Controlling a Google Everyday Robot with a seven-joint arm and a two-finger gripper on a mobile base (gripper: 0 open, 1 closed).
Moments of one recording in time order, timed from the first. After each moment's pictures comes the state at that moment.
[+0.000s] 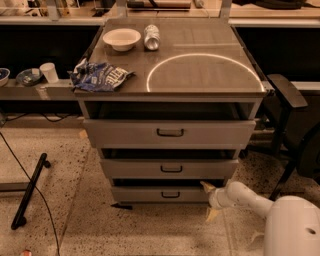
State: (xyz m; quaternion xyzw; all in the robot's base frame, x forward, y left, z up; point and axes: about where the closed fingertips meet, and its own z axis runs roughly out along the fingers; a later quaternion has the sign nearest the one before) arm 0.609 -0.236 0.194 -0.70 0.65 0.04 0.29
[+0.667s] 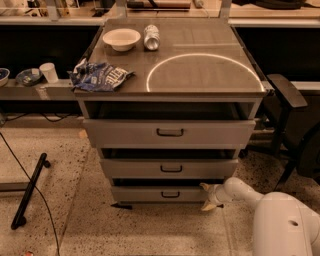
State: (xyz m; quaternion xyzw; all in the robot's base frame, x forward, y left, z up) arm 0.639 -0.239 0.179 -0.70 0.66 0.03 0.28
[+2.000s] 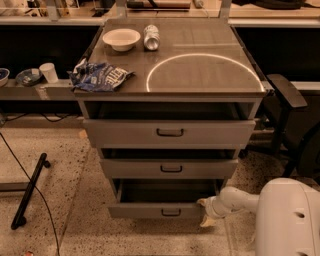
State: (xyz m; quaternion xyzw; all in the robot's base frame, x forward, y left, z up) arm 0.554 -0.215 0.191 -0.72 0.66 0.06 0.21
